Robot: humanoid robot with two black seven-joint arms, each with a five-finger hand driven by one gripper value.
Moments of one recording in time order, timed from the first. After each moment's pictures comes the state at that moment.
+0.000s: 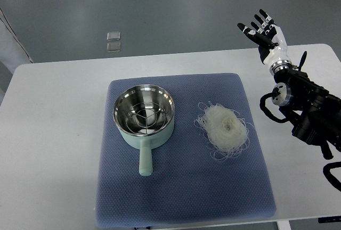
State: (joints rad) left arm -0.01 0.00 -0.04 -0.16 0.01 -0.01 0.17; right arm 0.88 -0.13 0.59 0.43 -0.04 0.00 0.52
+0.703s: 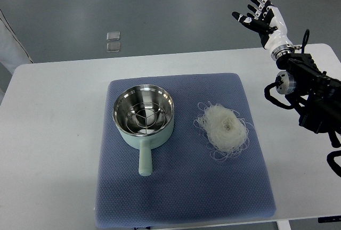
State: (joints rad) left arm -0.01 0.00 -0.04 -0.16 0.01 -0.01 0.17; right arm 0.95 -0.16 0.58 0.44 -0.29 0.00 0.51
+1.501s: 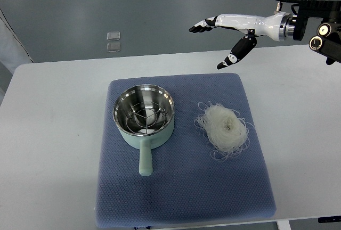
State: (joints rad) left arm -0.01 0.00 -0.04 -0.16 0.01 -0.01 0.17; right arm 1.33 -0.59 0.00 1.02 -1.21 0.28 0.52
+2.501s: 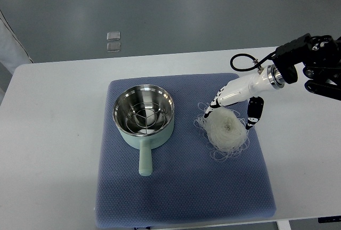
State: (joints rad) left arm -0.01 0.00 -0.04 -0.16 0.01 -0.01 0.17; right arm 1.33 -0.59 -0.19 1.19 -1.62 0.34 0.52
